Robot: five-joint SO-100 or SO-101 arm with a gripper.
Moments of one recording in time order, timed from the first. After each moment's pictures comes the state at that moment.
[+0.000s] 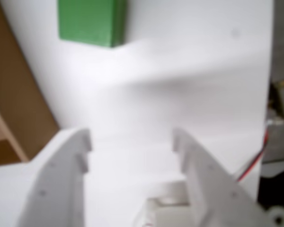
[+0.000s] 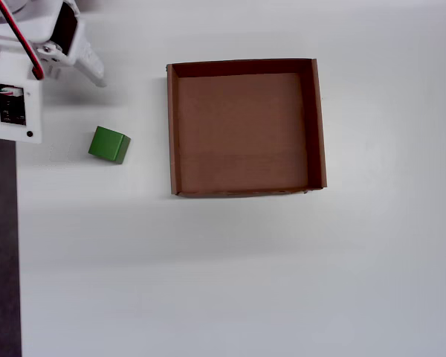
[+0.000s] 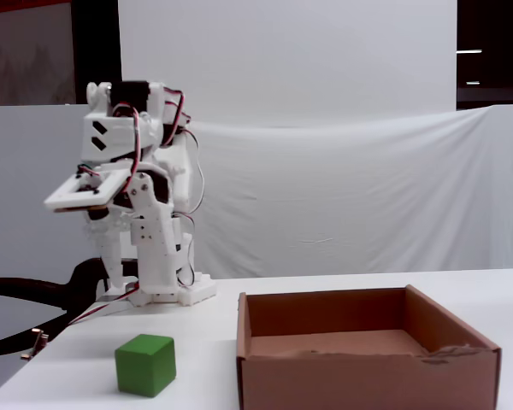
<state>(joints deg) 4.8 130.2 134.2 61.0 -63.0</state>
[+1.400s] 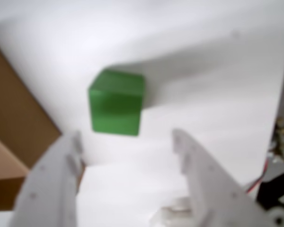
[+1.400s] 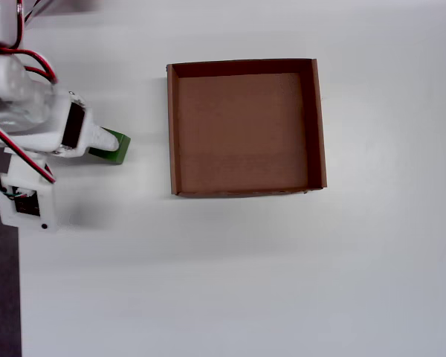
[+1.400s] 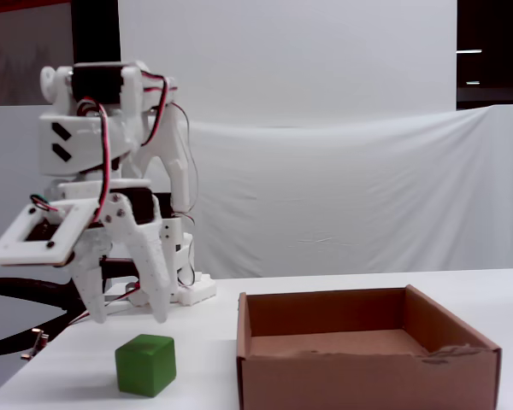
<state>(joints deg) 3.3 90.0 100.6 63.9 -60.1</state>
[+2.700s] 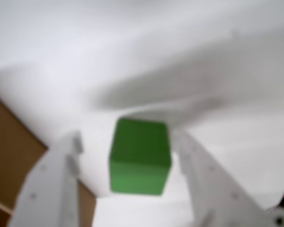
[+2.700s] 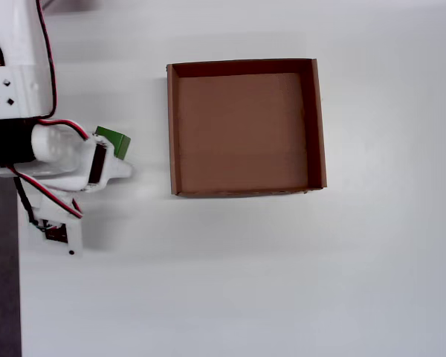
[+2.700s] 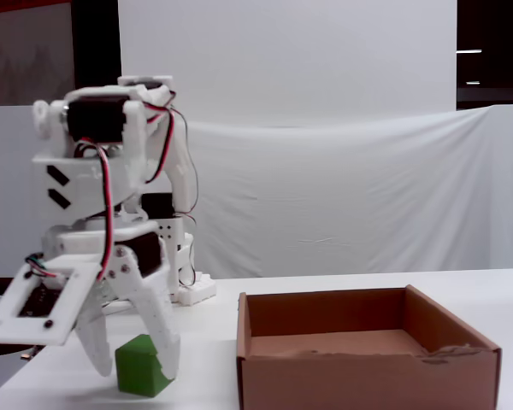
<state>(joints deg) 0.7 72.2 89.6 60.3 -57.7</state>
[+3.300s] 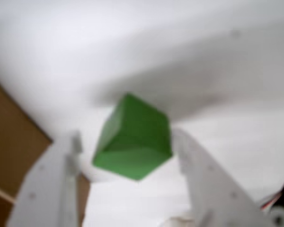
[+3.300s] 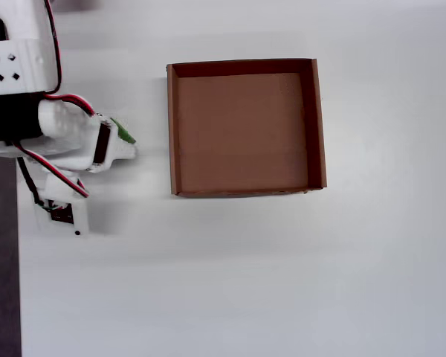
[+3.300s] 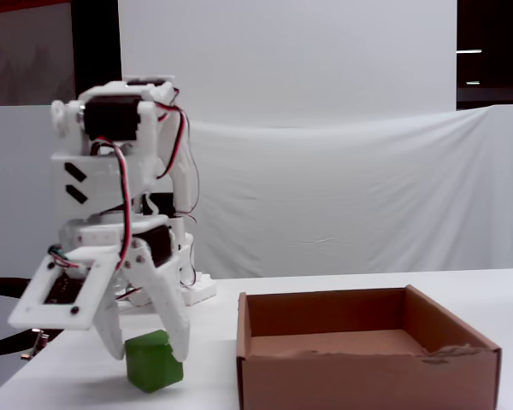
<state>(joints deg) -0.3 79.7 98.0 60.5 -57.3</state>
